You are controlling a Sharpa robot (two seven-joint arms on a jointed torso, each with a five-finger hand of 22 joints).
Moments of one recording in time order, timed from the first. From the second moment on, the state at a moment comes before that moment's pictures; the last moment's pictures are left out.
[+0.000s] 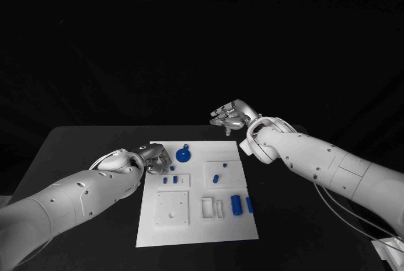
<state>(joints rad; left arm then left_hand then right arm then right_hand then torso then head) 1.21 -0.37 -0.16 0.84 -1.38 -0.23 0.07 1.42 -0.05 0.20 -0.21 0.12 1.04 0.08 0.07 0.07 1.08 0.10 0.11 0.06 1.30 0.00 1.19 0.38 0.13 1.22 -0.03 0.42 1.31 1.04 -0.66 0.35 1.18 -1.14 -0.38 0.03 1.16 -0.10 0.39 -0.16 0.34 1.04 0.13 0.06 0.06 1.20 0.08 0.07 0.06 1.37 -0.03 0.86 0.65 0.15 1.47 -0.04 0.29 0.99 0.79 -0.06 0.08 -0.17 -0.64</state>
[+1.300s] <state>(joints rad) 1.21 -0.42 -0.15 0.89 -1.38 -0.30 0.07 1.47 -0.02 0.08 -0.23 0.15 1.06 0.07 0.17 0.50 0.68 0.08 1.01 0.15 1.21 0.00 1.34 0.40 0.13 1.18 -0.03 0.49 1.31 1.03 -0.66 0.35 1.18 -1.14 -0.38 0.03 1.16 -0.10 0.39 -0.16 0.34 1.04 0.13 0.06 0.06 1.20 0.08 0.07 0.06 1.37 -0.03 0.86 0.65 0.15 1.47 -0.04 0.29 0.99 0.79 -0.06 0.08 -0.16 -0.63</state>
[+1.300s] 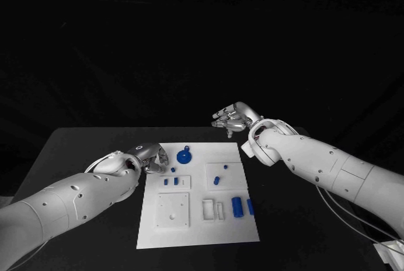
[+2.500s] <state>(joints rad) 1.33 -0.77 -0.10 1.43 -1.06 -0.30 0.04 1.48 -0.01 0.10 -0.25 0.16 1.06 0.11 0.18 0.26 0.80 0.07 0.93 0.07 1.22 -0.02 1.32 0.37 0.13 1.17 -0.03 0.49 1.31 0.96 -0.68 0.35 1.22 -1.49 -0.21 -0.01 1.19 -0.11 0.41 -0.21 0.33 1.05 0.13 0.06 0.06 1.21 0.07 0.07 0.06 1.37 -0.03 0.87 0.65 0.15 1.47 -0.04 0.30 1.00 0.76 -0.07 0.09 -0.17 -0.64</state>
